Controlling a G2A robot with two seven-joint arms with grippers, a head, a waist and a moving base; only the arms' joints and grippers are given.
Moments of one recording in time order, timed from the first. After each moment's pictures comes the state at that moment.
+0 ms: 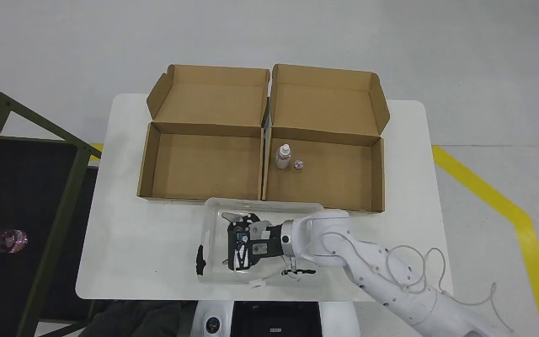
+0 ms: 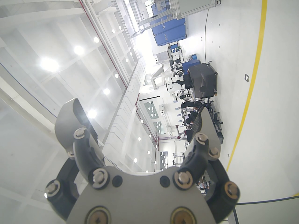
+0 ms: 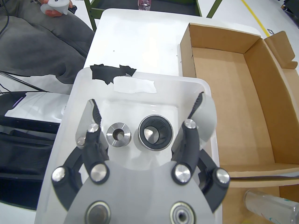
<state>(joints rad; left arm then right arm) -0.19 -0.18 -0.57 -1.44 2.04 -0.23 0.13 -0.97 -1.19 0.64 -1.75 -1.31 -0.69 0.32</state>
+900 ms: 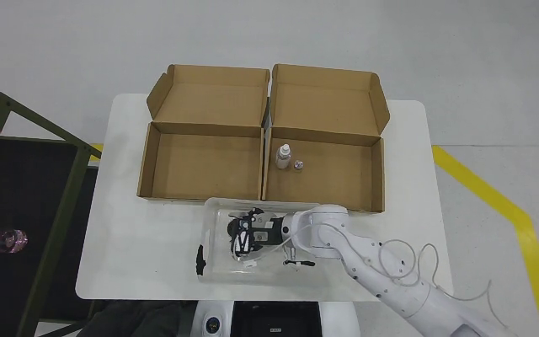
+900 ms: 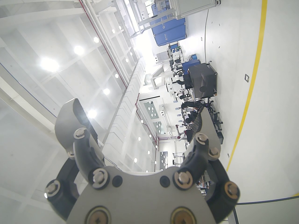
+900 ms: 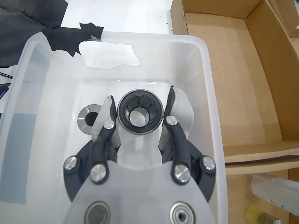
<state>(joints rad) -0.19 -0.18 -0.57 -1.44 2.04 -0.23 0.13 -0.96 -1.22 0.64 -1.64 -1.35 -0.66 0.35</state>
